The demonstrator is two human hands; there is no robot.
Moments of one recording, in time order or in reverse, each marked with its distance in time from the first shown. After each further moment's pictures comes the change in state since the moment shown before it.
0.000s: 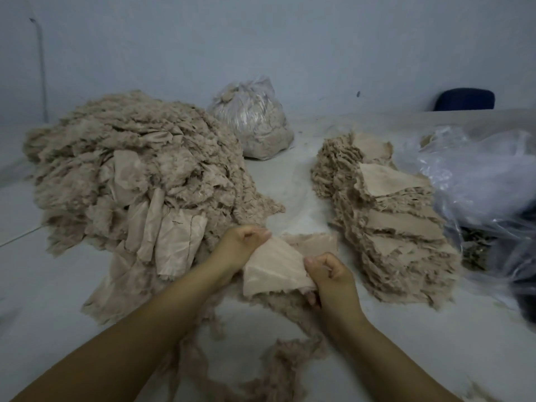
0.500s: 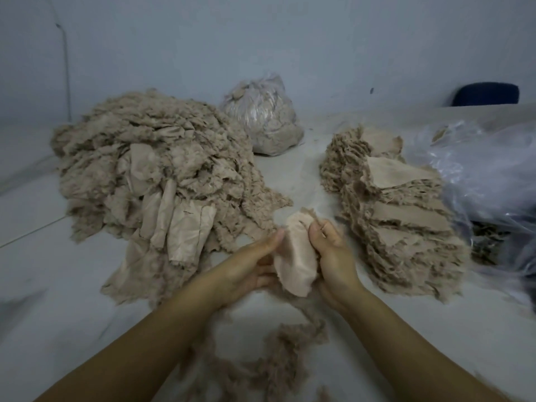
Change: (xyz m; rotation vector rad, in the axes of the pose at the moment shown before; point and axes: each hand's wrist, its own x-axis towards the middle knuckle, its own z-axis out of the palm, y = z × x) left_hand -0.041 -0.003 0.011 -0.391 -0.281 -0.336; right_hand 0.008 -0.029 0.017 0.394 -0.179 0.017
